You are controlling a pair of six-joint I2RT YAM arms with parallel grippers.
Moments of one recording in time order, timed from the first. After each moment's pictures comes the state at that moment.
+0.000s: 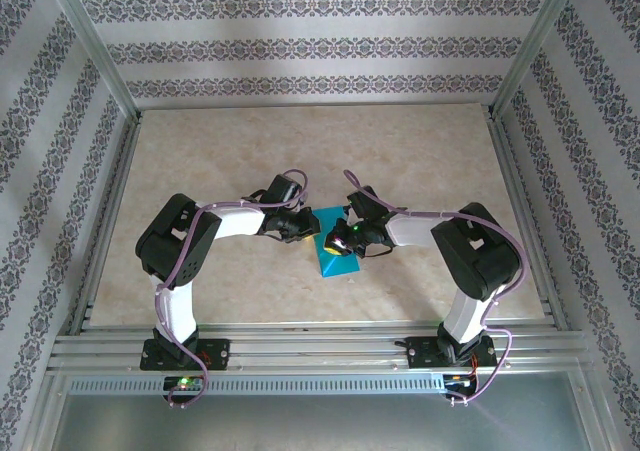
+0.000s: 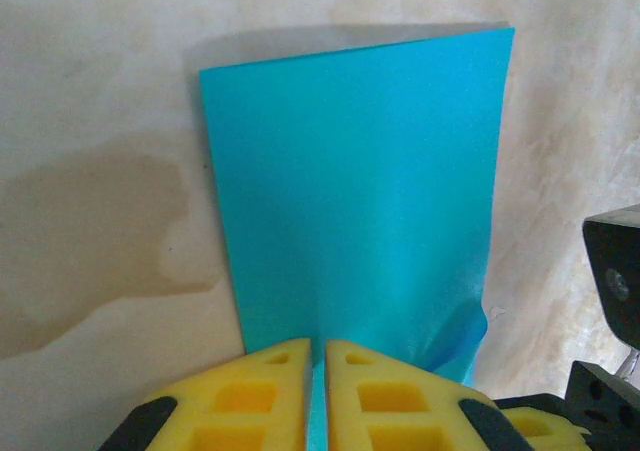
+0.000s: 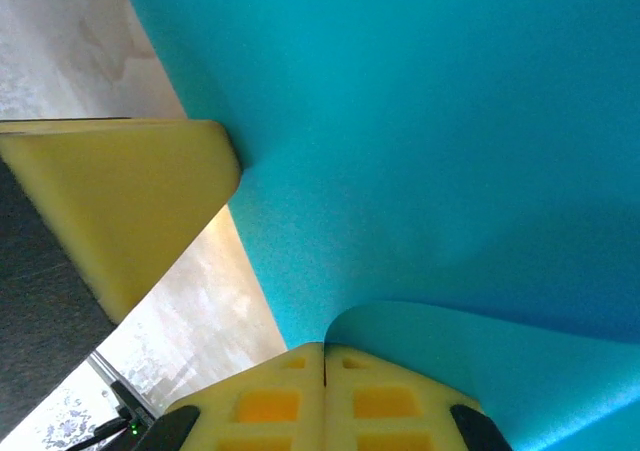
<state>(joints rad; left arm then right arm) -0.53 1.91 1.02 -0.09 0.46 -0.84 0.56 1.77 0.82 -0.09 -0.57 0.99</state>
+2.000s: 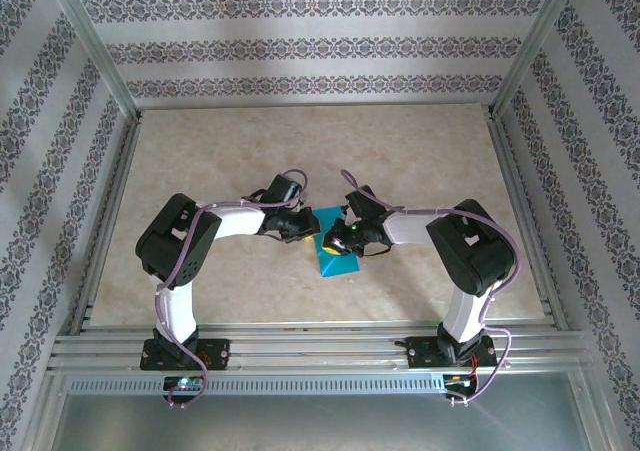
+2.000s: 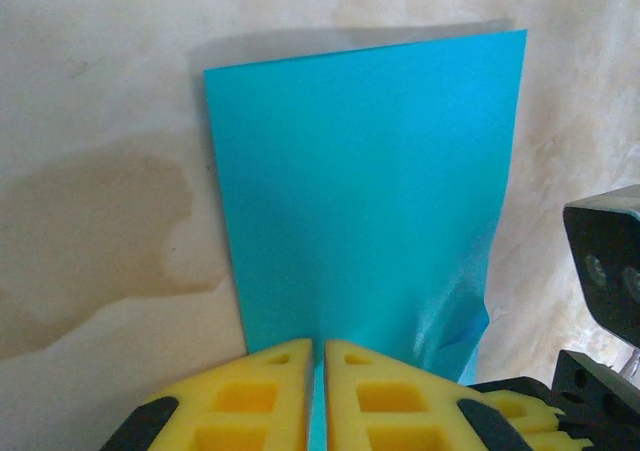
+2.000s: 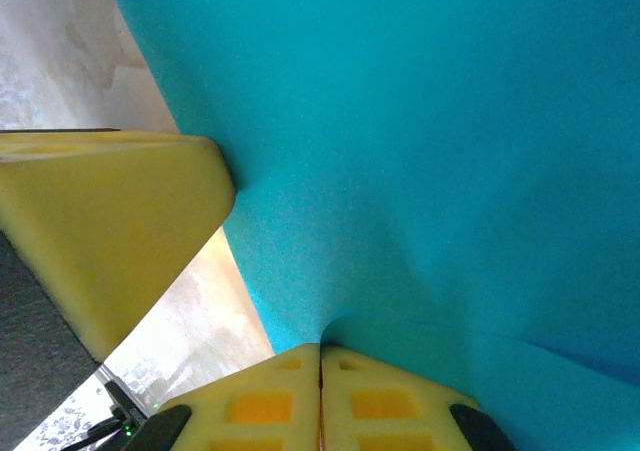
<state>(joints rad) -0.53 1.91 1.03 -0.10 0.45 -0.84 0.56 1.80 0.84 -0.09 -0.57 0.97</state>
